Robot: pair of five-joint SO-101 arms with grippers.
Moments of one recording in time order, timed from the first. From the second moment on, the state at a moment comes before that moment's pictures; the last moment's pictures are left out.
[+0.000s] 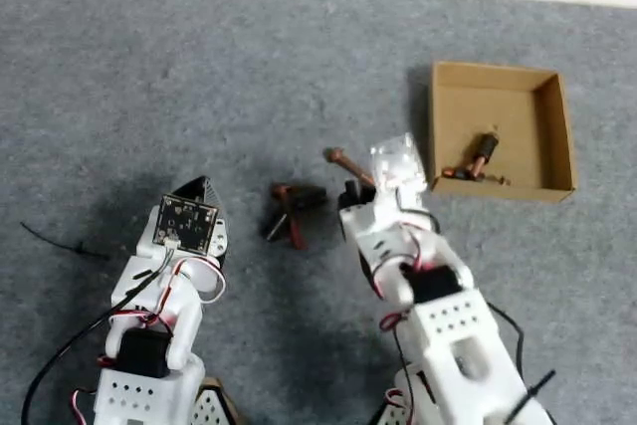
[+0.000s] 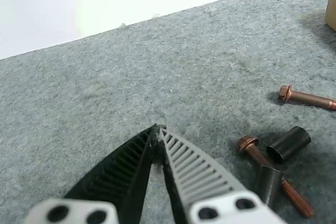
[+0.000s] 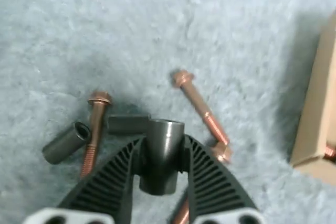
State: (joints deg) left arm 2.7 -103.8 96.0 36.0 -5.4; right arm -22.4 -54.8 73.0 23.4 5.5
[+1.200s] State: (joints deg) left arm 2.7 -103.8 96.0 36.0 -5.4; right arm -13.1 -73.9 91.5 1.5 11.7
